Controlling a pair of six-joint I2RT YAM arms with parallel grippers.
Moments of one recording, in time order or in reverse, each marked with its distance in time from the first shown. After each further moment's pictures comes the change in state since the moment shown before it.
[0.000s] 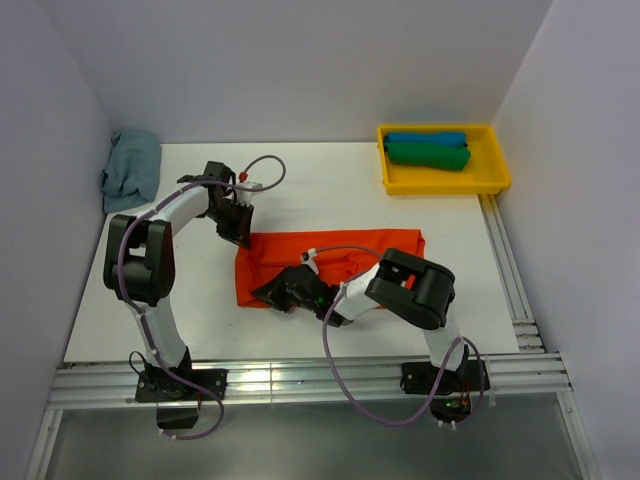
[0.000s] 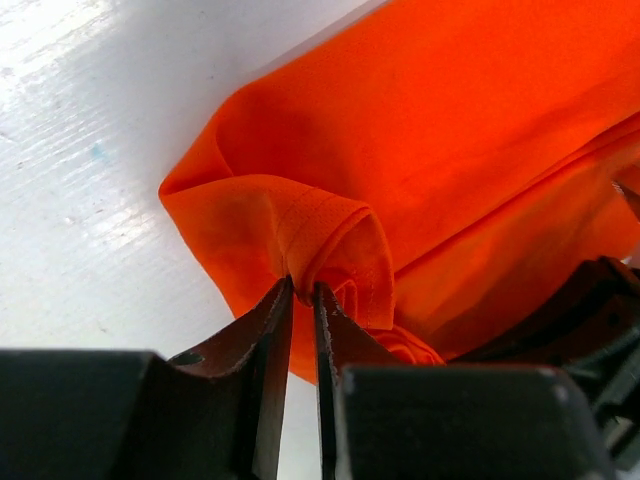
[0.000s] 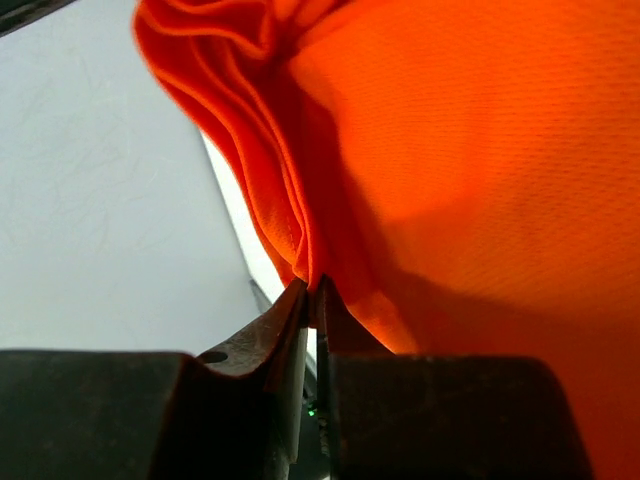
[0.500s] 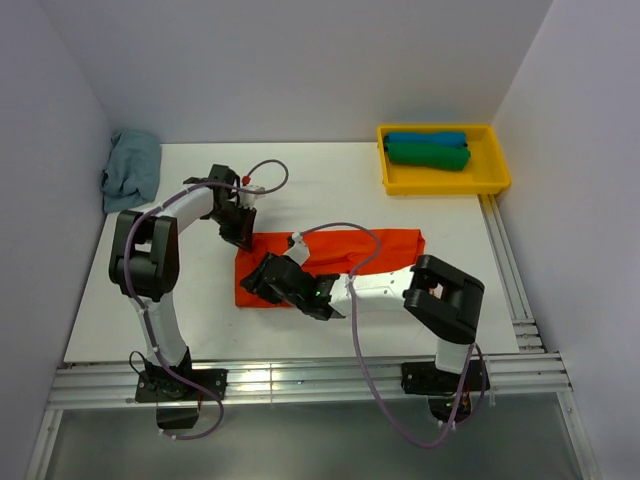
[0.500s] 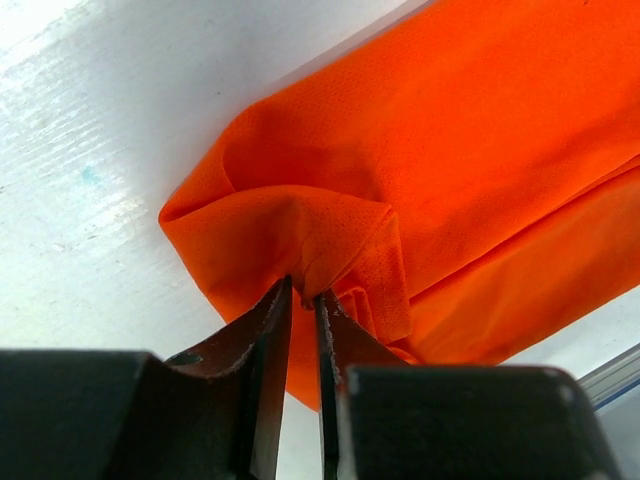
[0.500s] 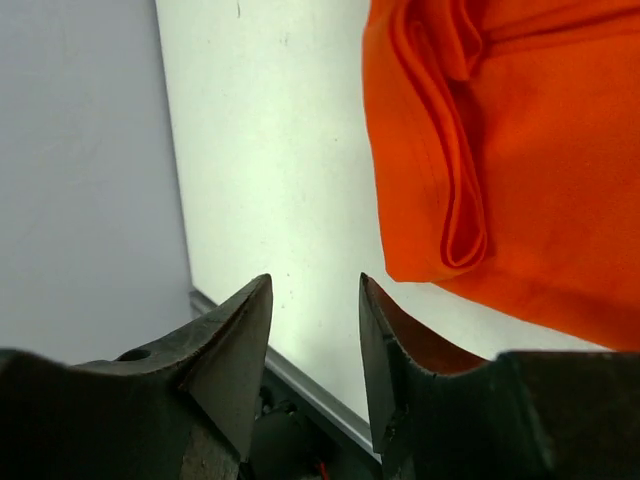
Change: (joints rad) left arm -0.016 0.055 0.000 0.027 -0.026 -0.018; right arm 0.081 -0.193 0.192 -0.464 0.196 -0.240
